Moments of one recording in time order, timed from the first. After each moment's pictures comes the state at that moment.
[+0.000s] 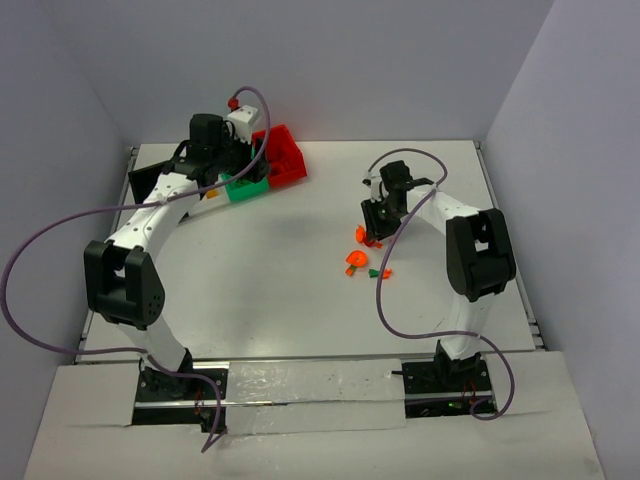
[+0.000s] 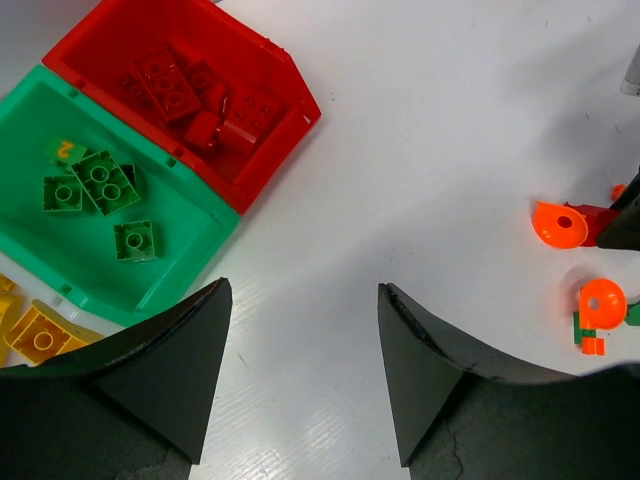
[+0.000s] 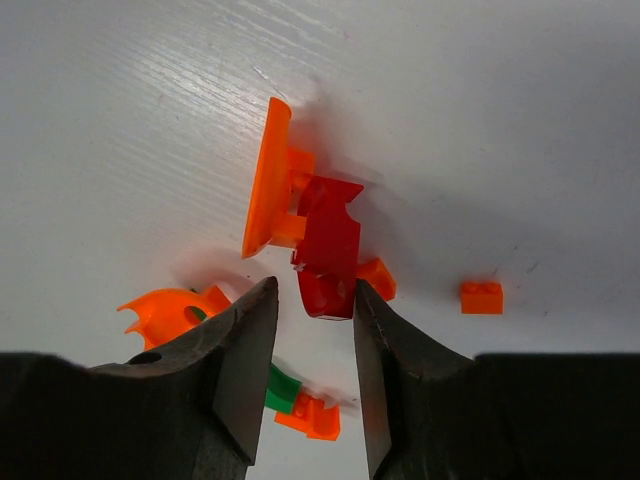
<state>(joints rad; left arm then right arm) -0.29 1.71 1.53 -0.34 0.30 0.06 0.25 1.88 1.30 -0.62 -0.25 -0.03</state>
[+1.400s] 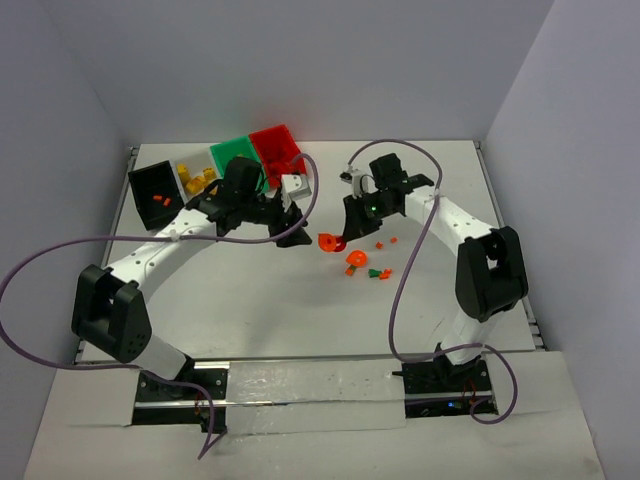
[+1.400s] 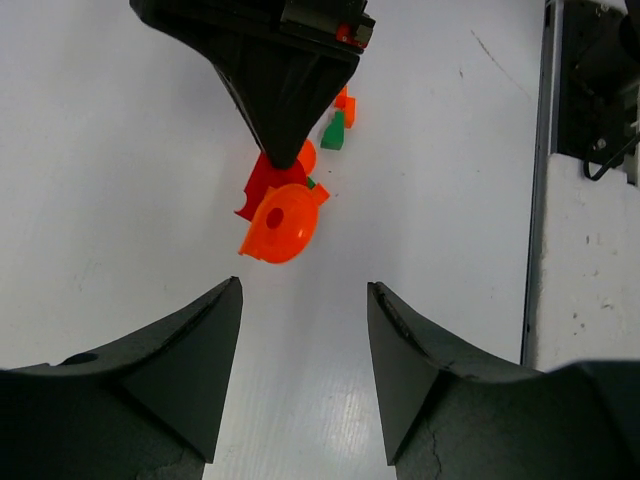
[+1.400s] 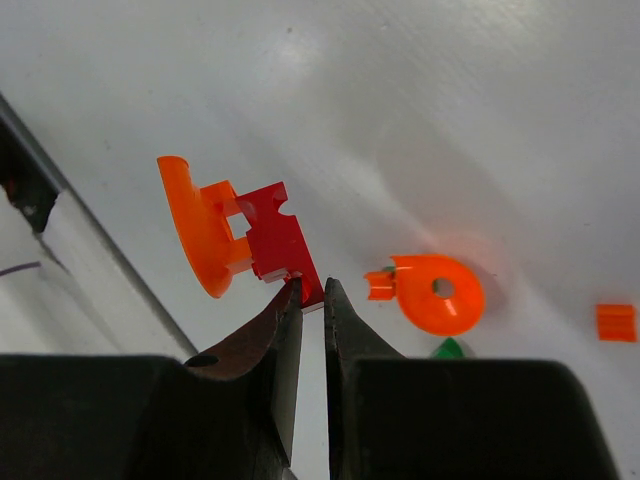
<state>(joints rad) -0.53 1.52 1.23 -0.39 0.79 0.36 0.36 1.72 1.32 -0.68 -0.58 -0.05</state>
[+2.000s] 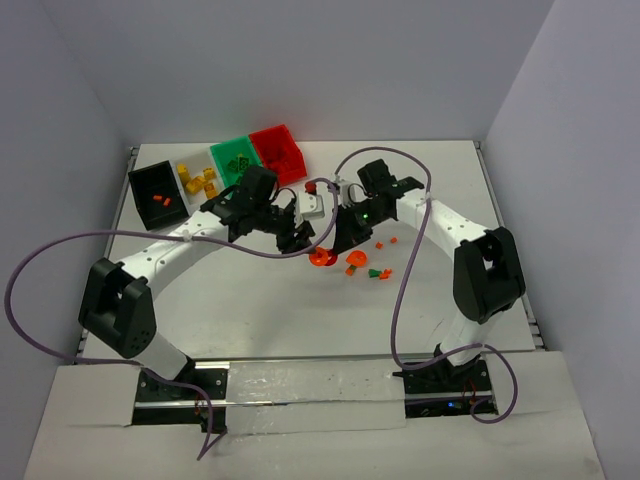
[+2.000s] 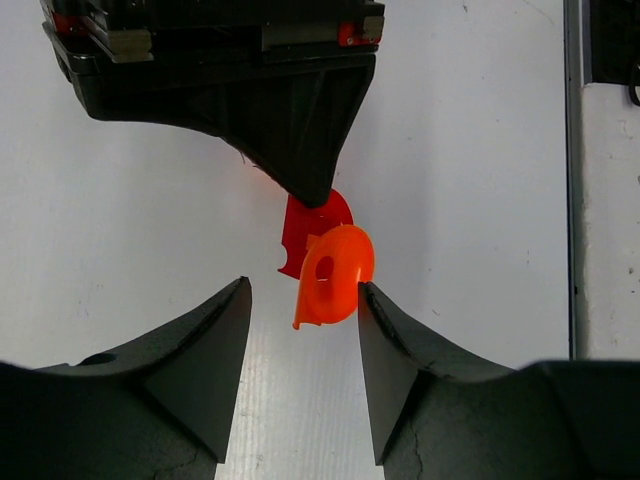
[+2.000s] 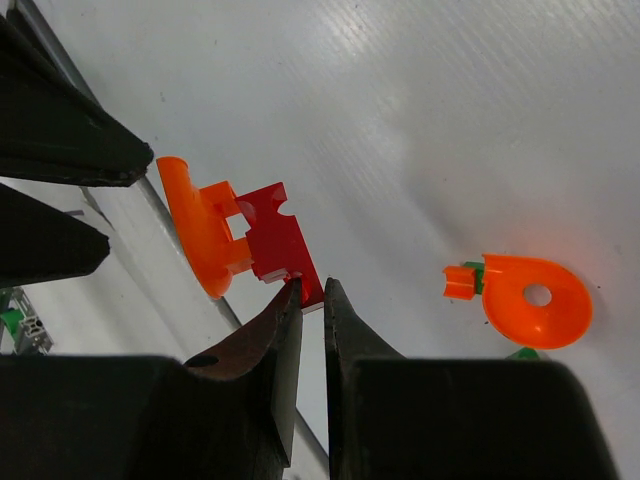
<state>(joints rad) -0.61 1.56 1.23 -0.44 0.74 0.57 0.43 1.72 1.32 -0.75 -0.68 -0.06</state>
